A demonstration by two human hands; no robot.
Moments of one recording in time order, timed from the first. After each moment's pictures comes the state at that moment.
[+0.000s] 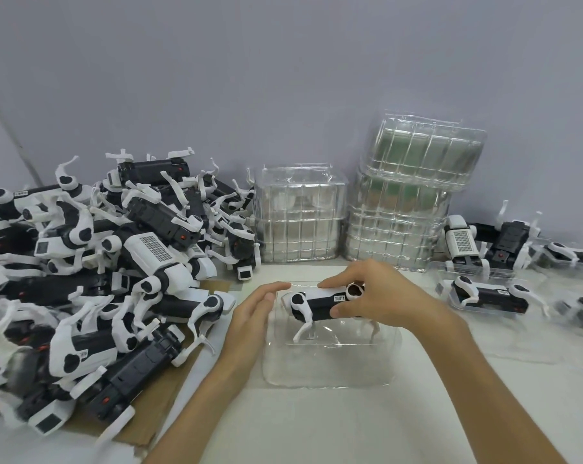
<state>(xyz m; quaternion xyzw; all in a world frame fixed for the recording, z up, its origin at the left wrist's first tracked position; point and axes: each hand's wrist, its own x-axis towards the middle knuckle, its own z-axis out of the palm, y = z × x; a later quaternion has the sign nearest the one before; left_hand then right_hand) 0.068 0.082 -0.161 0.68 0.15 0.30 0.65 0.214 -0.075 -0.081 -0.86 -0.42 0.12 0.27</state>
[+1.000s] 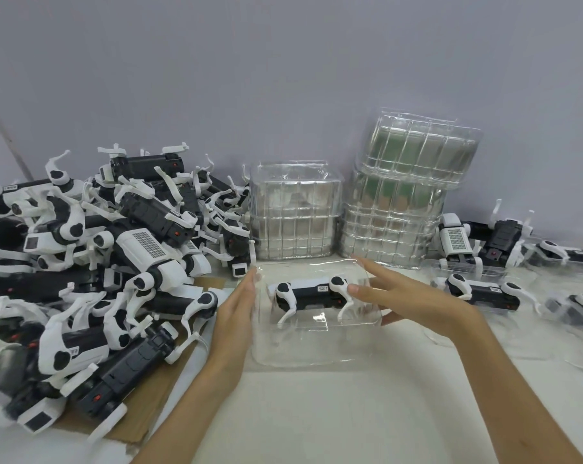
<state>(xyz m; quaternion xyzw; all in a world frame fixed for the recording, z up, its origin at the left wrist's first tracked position) 0.070 0.087 -0.165 0.60 0.21 0.32 0.70 0.234 -0.112 -0.089 -0.79 -0.34 0.32 0.39</state>
